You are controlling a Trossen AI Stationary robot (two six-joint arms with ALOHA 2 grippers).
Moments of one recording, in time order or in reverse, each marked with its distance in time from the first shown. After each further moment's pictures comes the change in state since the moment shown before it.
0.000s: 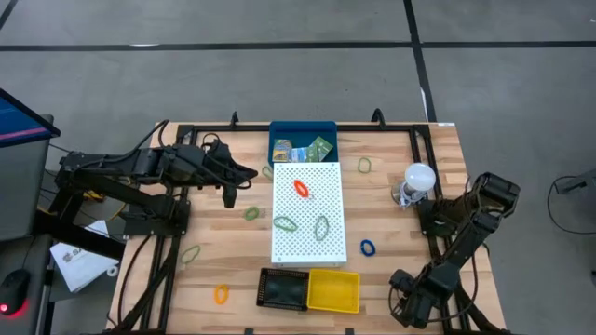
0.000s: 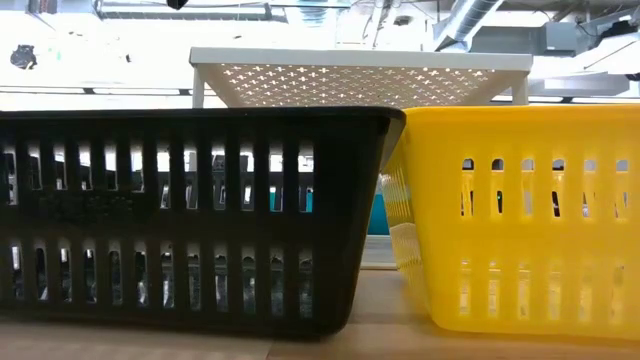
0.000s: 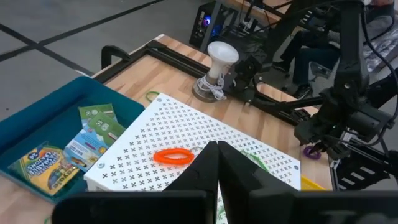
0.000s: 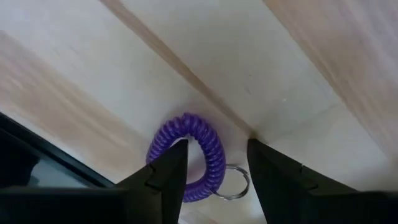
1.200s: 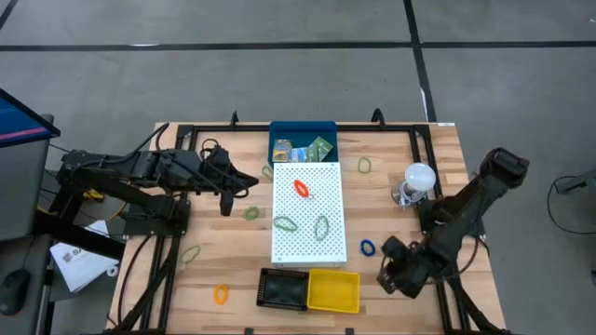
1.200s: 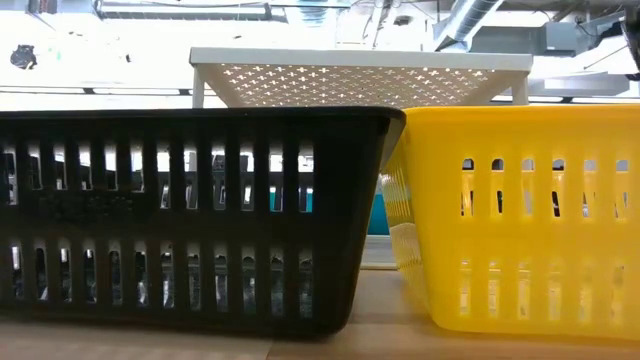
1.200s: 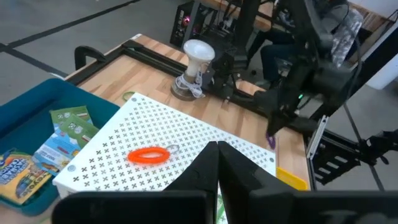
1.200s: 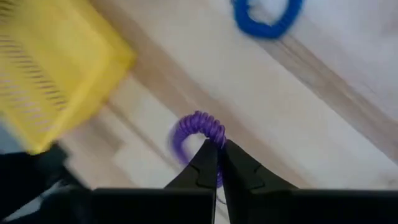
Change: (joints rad) left arm -0.063 0.000 0.000 0.025 0.018 -0.001; right arm -0.221 -0.346 -0.006 -0.207 0.377 -0.168
